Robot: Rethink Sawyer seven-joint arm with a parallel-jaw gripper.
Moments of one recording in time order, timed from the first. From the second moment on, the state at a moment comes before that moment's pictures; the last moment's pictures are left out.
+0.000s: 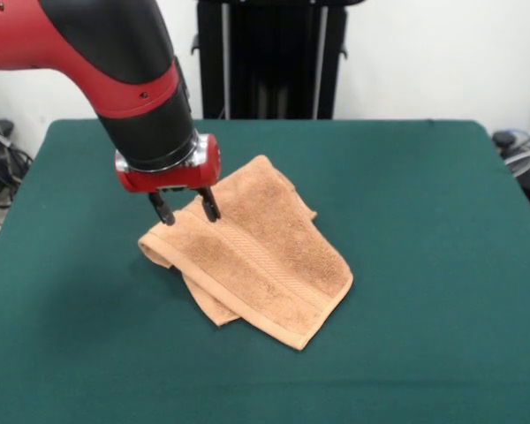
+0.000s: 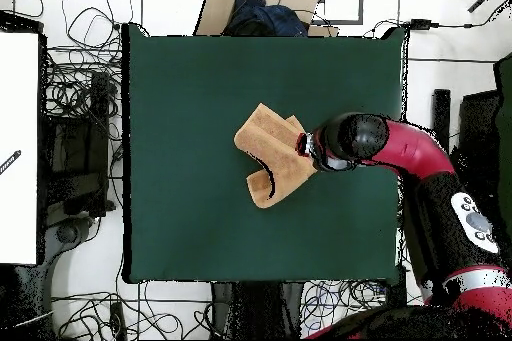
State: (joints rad) arm -0.76 -0.46 0.46 1.47 -0.36 0.89 1.57
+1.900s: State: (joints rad) arm -0.79 -0.33 0.46 1.46 -0.39 0.83 1.57
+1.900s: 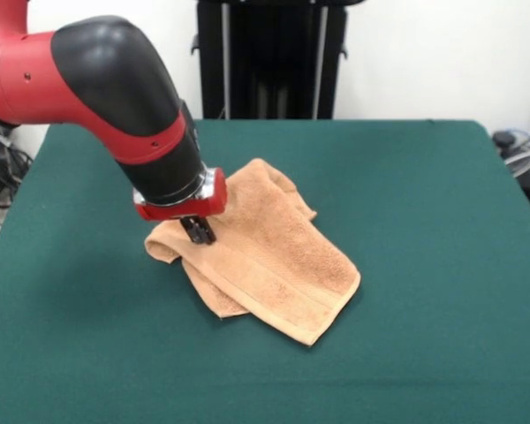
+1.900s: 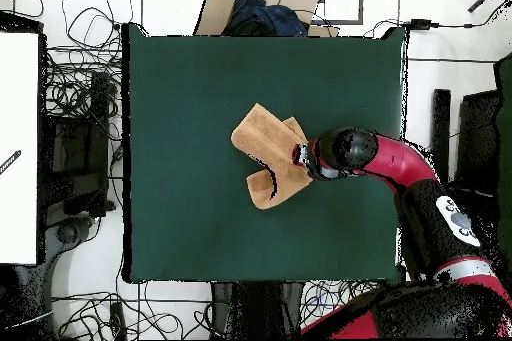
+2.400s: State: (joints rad) arm -0.79 -0.34 0.46 1.47 -0.40 0.82 1.57
